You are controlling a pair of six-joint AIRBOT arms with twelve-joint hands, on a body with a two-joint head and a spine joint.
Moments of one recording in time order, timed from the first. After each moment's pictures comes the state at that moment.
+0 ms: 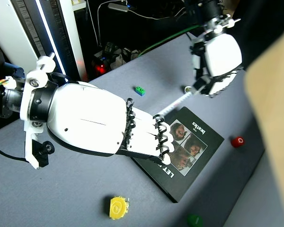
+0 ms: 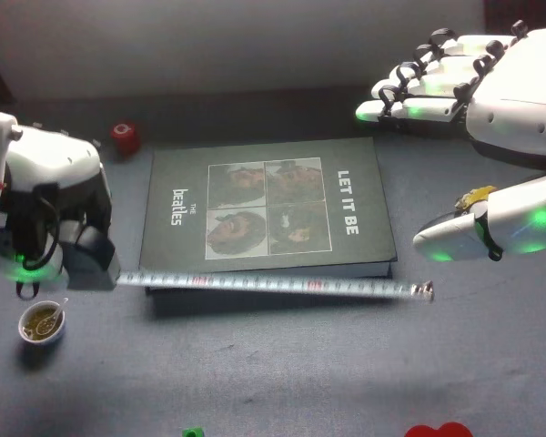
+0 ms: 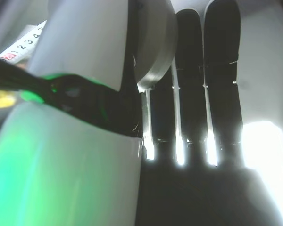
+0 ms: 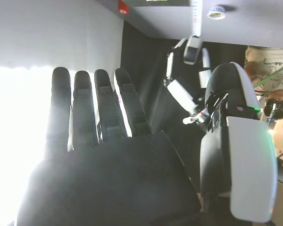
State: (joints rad) left arm 0.38 -0.80 0.80 1.07 0.61 -0.16; right arm -0.15 -0.77 0.80 1.72 -0.03 -2.96
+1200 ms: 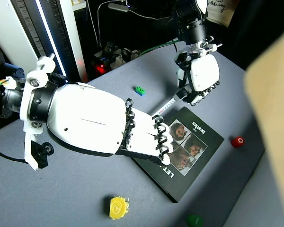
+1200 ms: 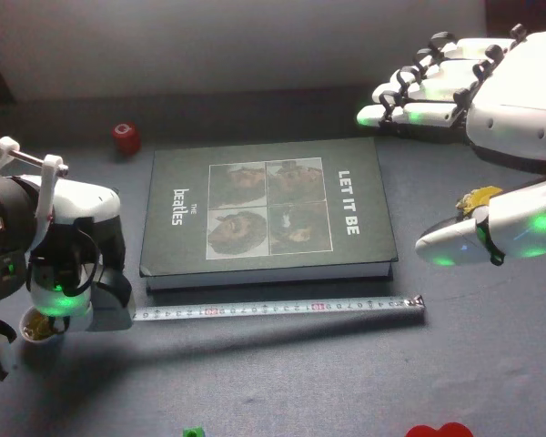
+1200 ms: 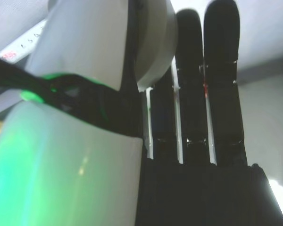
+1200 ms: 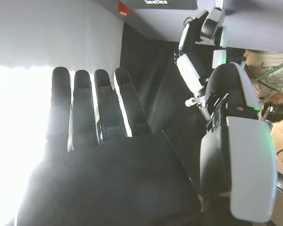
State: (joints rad) left arm 0.46 -0.95 0.90 0.99 0.70 -0.23; right arm -0.16 -0.77 0.80 1.72 -0.03 -2.98
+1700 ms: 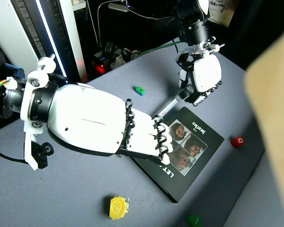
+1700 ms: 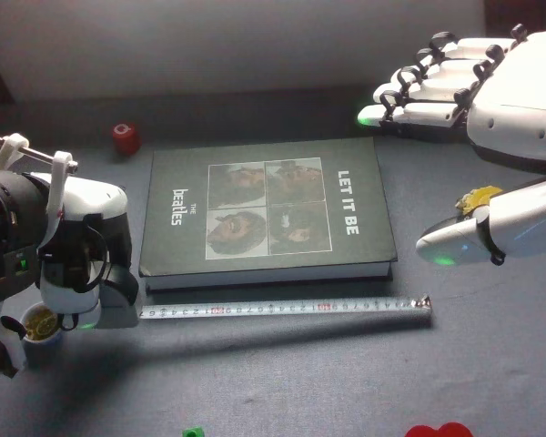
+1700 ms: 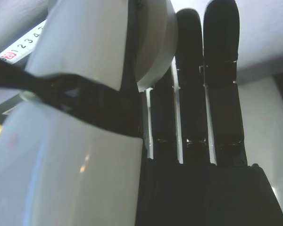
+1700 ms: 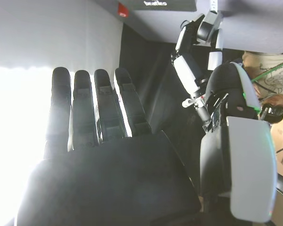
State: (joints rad) left arm 0.45 -0.97 0.91 0.98 0.72 -0.23; right arm -0.16 -0.77 0.80 1.72 -0.02 -2.98
